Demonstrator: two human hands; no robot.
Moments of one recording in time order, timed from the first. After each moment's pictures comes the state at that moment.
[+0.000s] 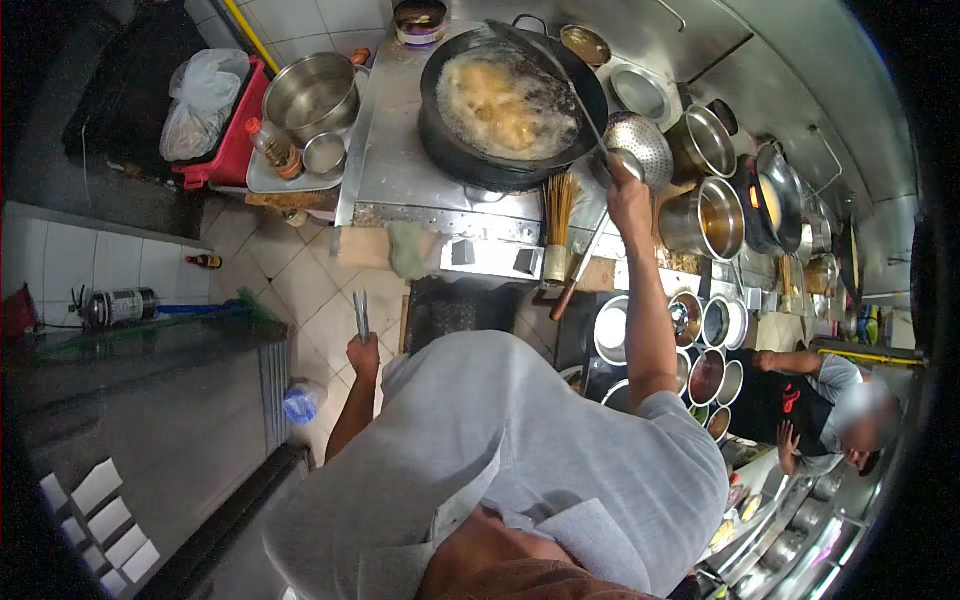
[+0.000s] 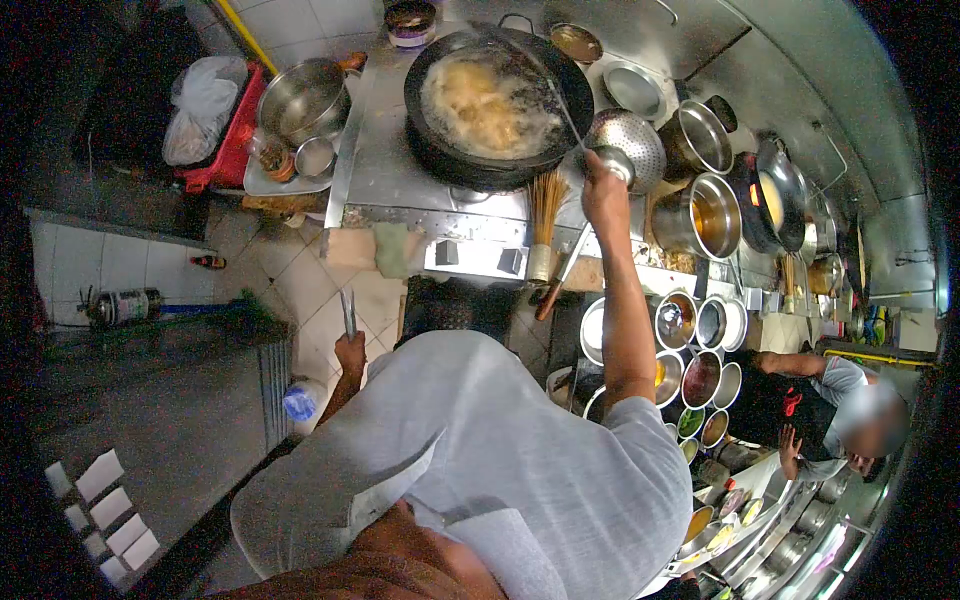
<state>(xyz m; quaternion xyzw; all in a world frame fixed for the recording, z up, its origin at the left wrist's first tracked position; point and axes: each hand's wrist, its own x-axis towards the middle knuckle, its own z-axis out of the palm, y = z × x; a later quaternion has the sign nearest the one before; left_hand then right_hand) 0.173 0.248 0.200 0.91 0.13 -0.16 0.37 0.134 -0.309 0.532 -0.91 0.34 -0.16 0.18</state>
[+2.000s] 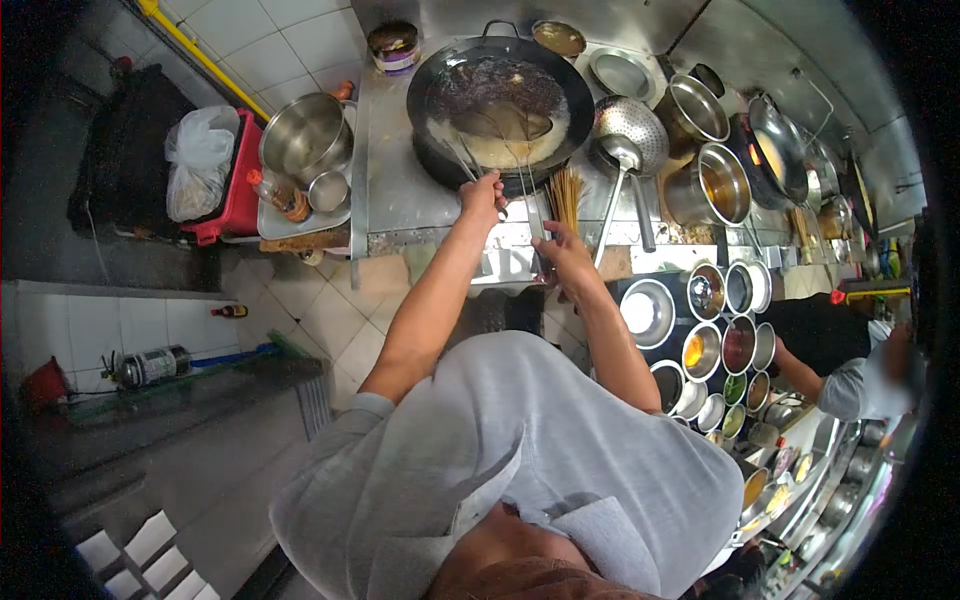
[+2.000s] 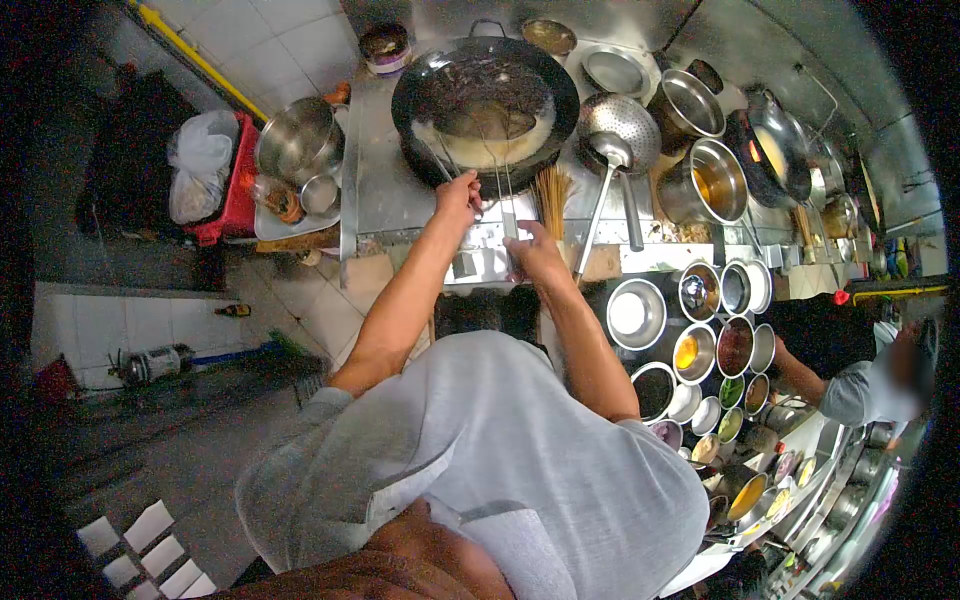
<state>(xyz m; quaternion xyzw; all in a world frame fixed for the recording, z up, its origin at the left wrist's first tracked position) 0.329 -0.149 0.395 0.49 0.15 -0.39 0.76 0.120 -0.170 0.501 -0.56 0.41 -0.06 0.72</state>
